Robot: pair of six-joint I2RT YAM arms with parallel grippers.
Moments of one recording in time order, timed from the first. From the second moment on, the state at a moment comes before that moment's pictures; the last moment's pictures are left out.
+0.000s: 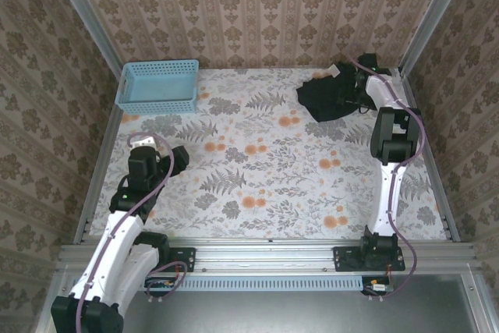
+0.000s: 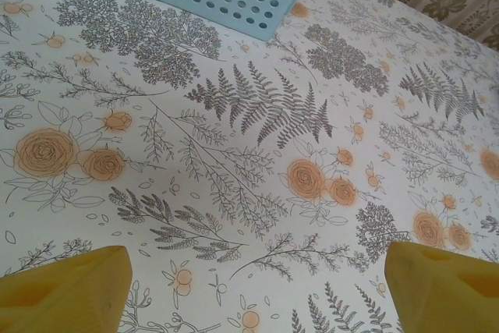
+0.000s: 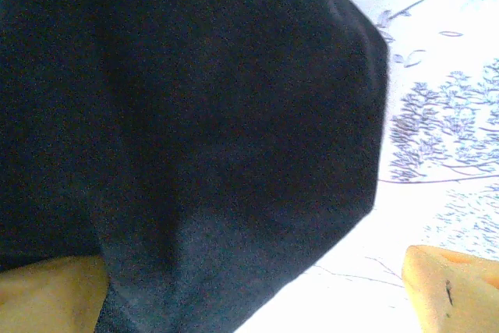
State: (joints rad) left arm -0.20 0.69 0.50 -0.38 -0.03 -0.48; right arm -0.13 2.35 2.02 -0.85 0.09 0.16
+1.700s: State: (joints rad) left arm -0.14 1.01 0.51 -0.03 -0.58 -0.27; right arm -0.02 2.39 2.17 -0.77 -0.06 0.16
